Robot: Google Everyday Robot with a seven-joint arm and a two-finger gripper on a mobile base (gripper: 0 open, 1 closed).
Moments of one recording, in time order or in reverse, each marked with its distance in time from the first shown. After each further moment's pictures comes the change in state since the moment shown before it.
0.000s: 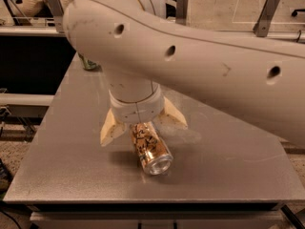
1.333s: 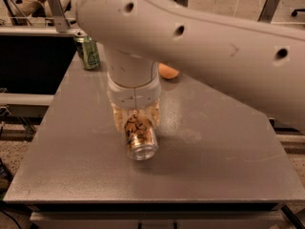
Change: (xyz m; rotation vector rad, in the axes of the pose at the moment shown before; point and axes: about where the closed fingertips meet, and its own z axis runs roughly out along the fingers) arm 0.026 -0.012 -0.015 0.099 0.045 0.020
